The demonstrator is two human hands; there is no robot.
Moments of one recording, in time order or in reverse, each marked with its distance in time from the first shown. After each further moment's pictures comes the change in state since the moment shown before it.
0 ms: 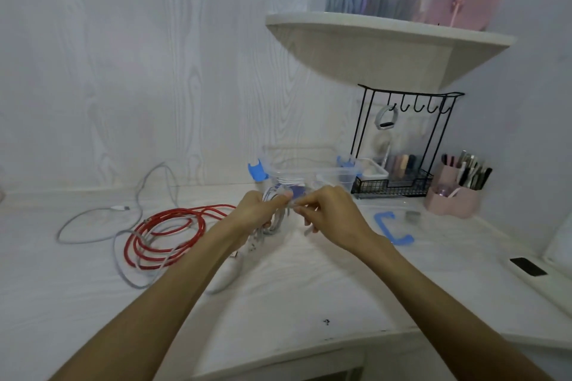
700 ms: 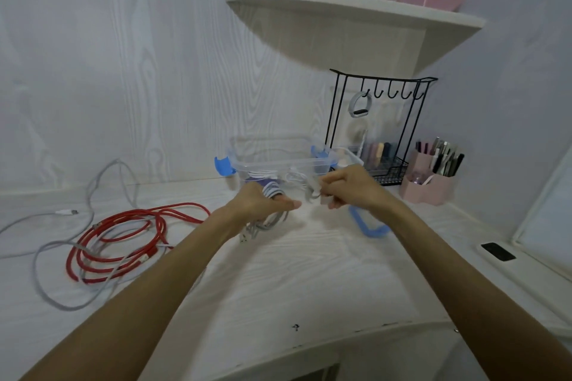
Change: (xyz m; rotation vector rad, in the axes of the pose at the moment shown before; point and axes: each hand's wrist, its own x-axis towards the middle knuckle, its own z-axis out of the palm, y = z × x) left_hand 0.036 0.011 0.044 0.108 -0.175 0.097; right_hand 0.015 0.085 -0.046 0.469 -0.038 0.469
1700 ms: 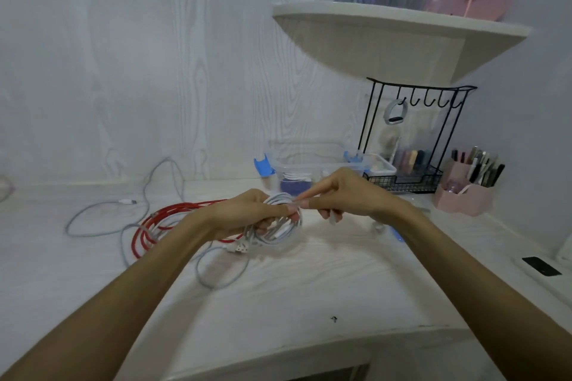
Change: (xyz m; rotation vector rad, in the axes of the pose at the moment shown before) left_hand -0.067 -0.003 -0.064 0.002 -0.271 -0.020; right_hand -0.037 -0.066 0.047 -0.107 -0.379 -0.215
